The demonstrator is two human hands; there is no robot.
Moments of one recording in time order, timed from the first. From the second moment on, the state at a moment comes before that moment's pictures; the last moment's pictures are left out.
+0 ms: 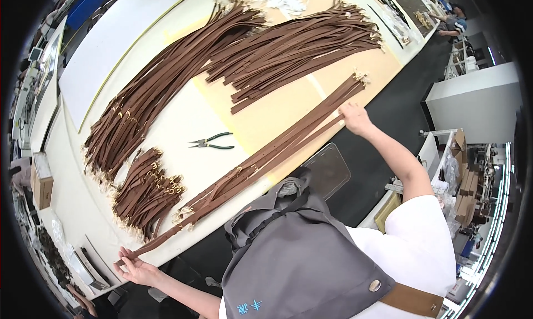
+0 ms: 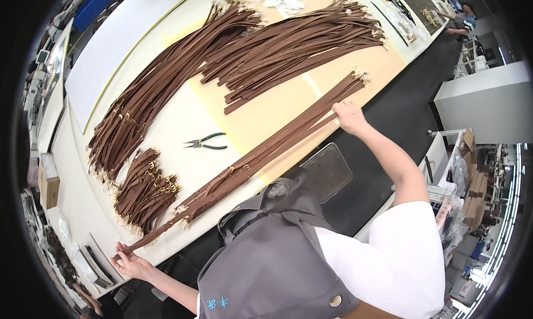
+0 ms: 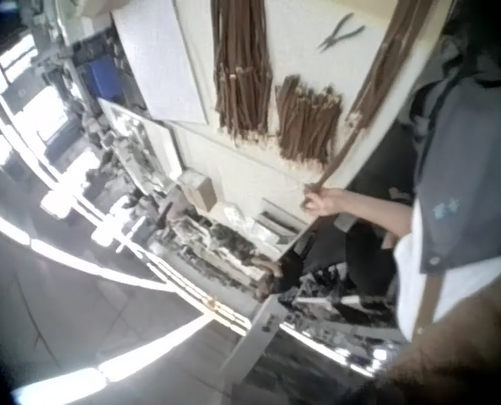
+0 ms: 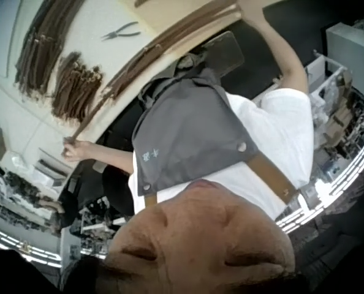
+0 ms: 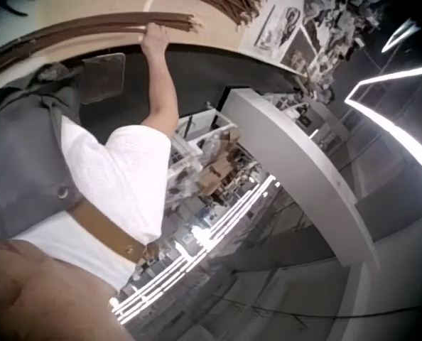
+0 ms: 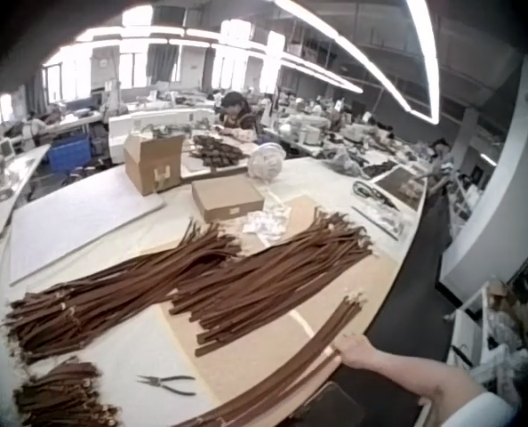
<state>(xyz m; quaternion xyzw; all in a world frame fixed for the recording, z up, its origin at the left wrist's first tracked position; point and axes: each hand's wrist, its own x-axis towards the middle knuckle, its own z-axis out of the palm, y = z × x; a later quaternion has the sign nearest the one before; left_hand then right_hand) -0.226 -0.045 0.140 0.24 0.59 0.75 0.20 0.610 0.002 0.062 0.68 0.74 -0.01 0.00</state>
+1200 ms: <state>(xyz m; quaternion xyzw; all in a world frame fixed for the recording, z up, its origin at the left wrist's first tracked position) -0.023 -0.025 -0.028 0.74 0.65 -0.16 0.11 0.725 0.101 -0.003 0.54 0.81 -0.09 0.18</state>
